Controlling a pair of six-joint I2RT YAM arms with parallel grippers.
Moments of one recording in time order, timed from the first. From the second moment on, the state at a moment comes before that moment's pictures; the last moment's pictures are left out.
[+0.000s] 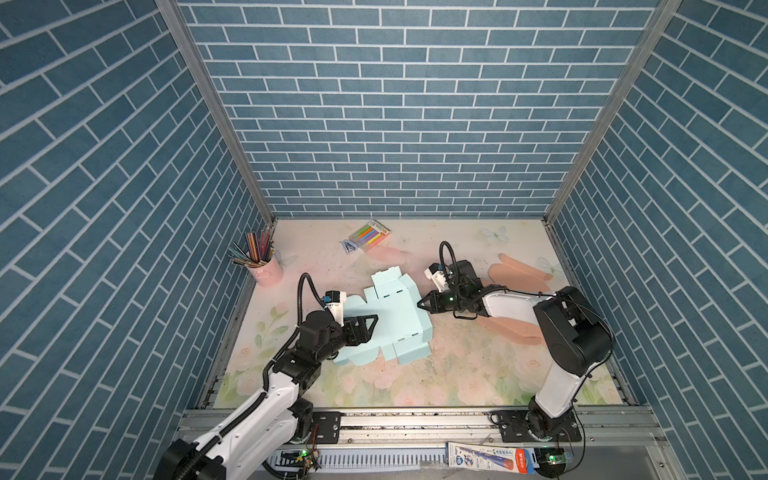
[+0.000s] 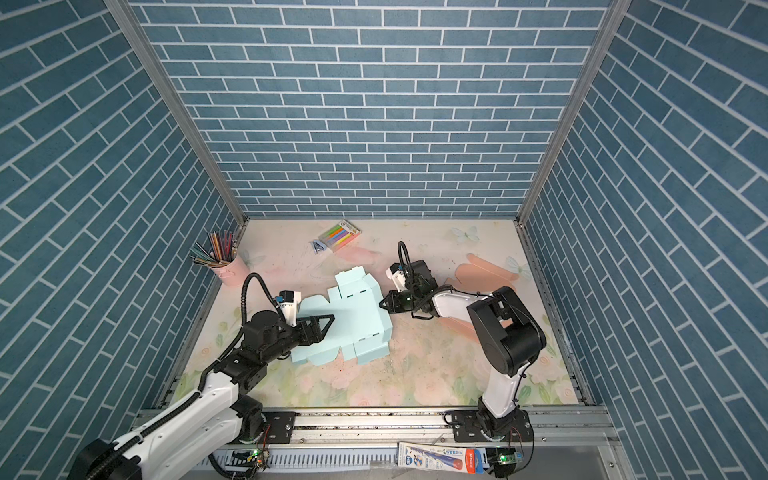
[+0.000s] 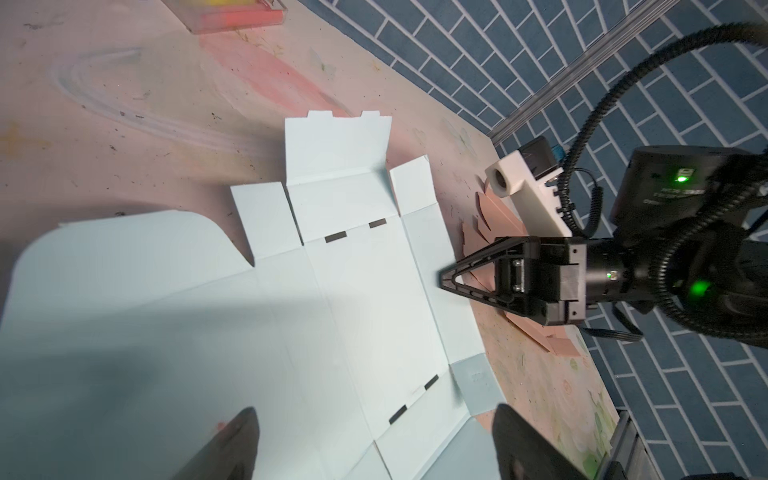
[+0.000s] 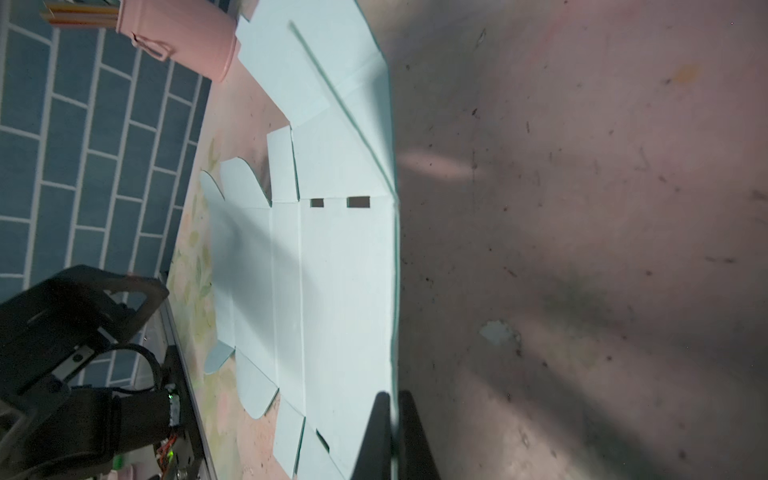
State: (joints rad) left arm -0.42 0.80 0.23 0.13 0.27 -0.64; right arm 0.60 1.75 0.94 -0.05 -0.57 0.35
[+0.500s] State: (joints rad) left arm -0.56 0.96 0.20 0.13 0.23 -0.64; right arm 0.59 1.73 1.05 -0.42 -0.40 0.11
